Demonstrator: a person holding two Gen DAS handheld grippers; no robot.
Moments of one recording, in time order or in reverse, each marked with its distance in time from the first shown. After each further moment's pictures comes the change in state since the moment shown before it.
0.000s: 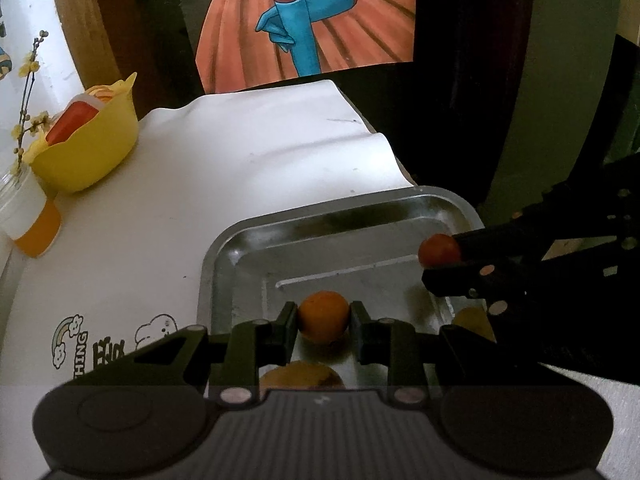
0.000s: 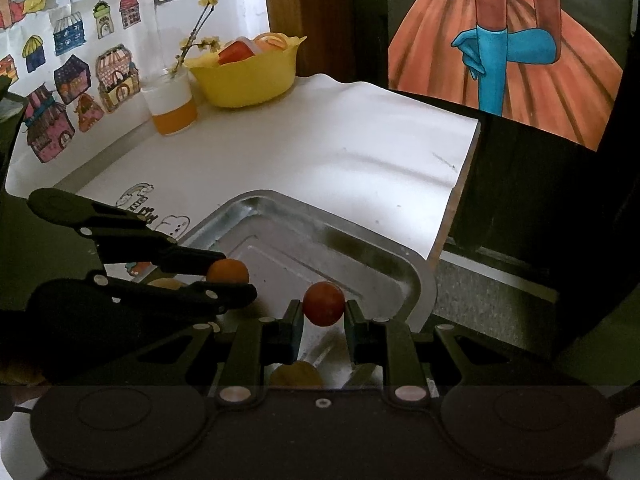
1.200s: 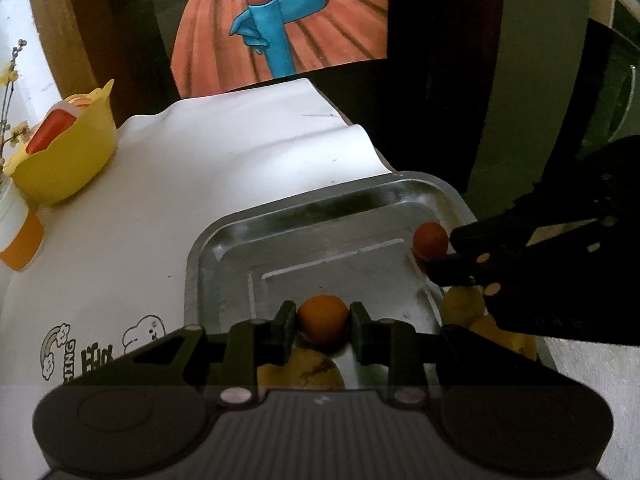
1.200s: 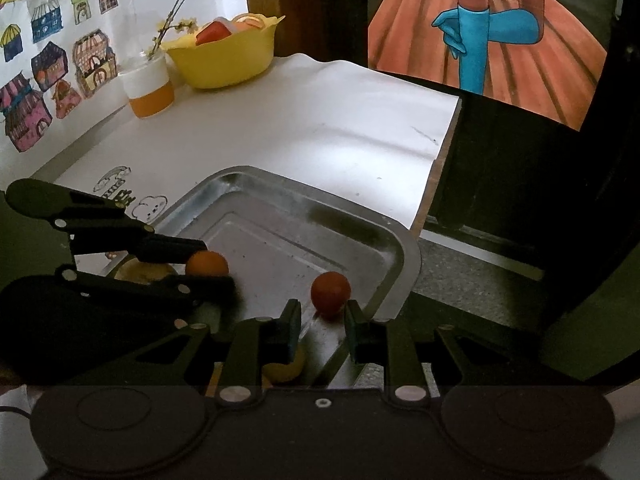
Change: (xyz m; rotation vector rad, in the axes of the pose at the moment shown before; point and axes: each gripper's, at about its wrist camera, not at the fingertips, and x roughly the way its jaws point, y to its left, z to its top) left arm 0.002 0.002 -0.010 0.067 -0.018 -0.058; right arm 0.007 -0.003 -0.010 0.021 0.057 -0.060
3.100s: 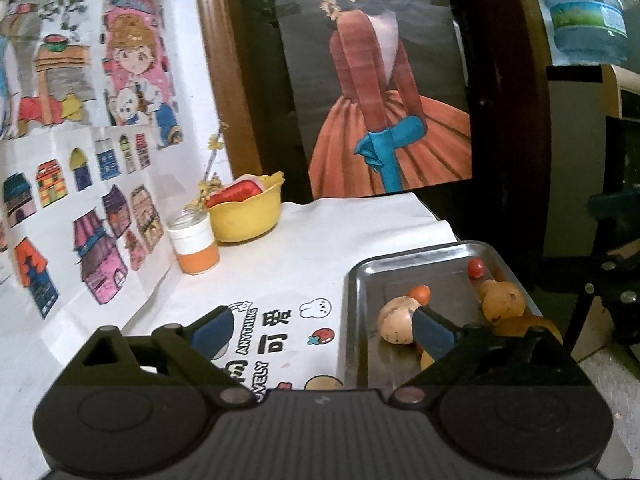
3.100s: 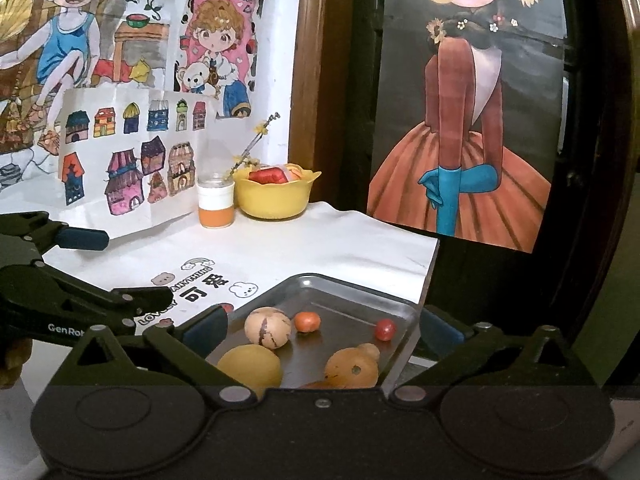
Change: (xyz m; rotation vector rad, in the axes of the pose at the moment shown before) left arm -0.182 -0.004 -0.129 -0.135 -0.405 0.325; right arm -0.159 0.098 -0.103 -0.060 -0.493 -0.089
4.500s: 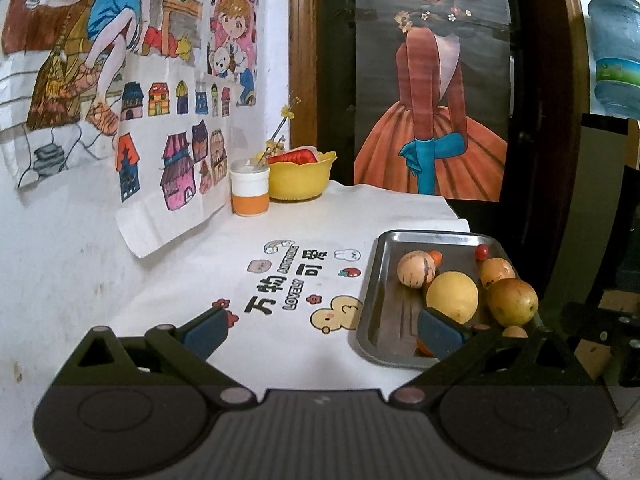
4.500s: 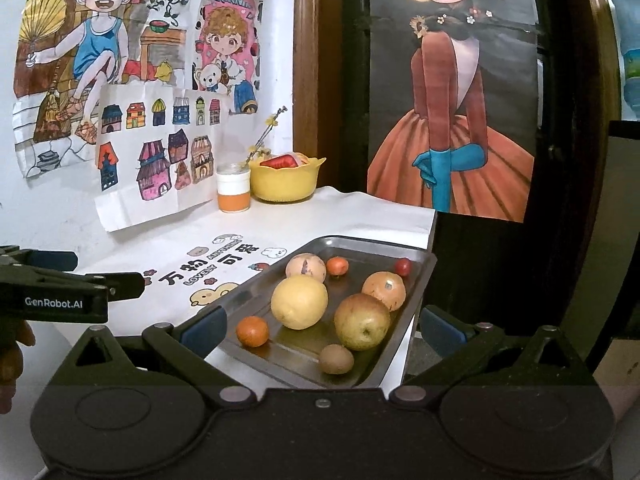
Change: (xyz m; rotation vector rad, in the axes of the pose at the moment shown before) left arm -0.085 0.020 -0.067 -0.222 0.009 0.063; right arm -0.070 0.042 -0.061 0.074 -0.005 -0.017
